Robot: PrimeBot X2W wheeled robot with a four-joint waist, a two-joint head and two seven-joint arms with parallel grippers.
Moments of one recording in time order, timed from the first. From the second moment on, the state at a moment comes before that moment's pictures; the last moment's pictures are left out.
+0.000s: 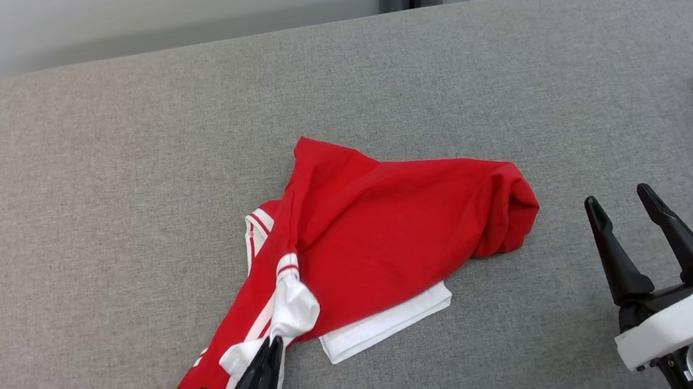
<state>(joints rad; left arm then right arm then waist) -0.03 0.32 -0.57 0.14 -0.58 0.04 -0.24 -0.04 -0.05 0.02 -0.05 0.24 0.13 -0.03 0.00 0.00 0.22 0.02</state>
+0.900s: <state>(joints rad) -0.01 0.40 -0.27 -0.03 -0.59 0.17 -0.26 0.01 -0.05 -0.01 -0.05 0.24 0.13 -0.03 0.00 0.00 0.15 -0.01</state>
